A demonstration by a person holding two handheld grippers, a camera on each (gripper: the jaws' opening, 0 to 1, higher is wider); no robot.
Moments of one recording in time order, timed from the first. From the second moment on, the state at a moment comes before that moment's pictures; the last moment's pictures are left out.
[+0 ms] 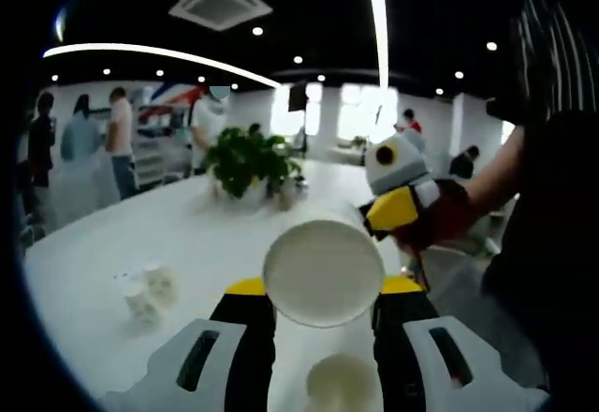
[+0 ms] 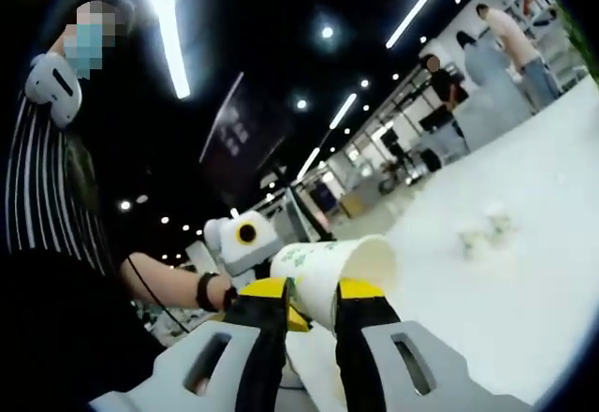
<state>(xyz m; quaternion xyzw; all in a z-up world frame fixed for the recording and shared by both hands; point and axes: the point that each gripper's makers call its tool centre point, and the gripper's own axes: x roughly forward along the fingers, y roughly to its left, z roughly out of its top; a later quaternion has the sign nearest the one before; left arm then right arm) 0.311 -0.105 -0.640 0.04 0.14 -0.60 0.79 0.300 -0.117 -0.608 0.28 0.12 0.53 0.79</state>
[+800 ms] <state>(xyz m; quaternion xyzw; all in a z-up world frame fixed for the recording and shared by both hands) 0.311 -0.097 -0.645 0.04 0.13 -0.59 0.79 0.289 -0.108 -0.586 0.29 0.11 0.56 0.77</state>
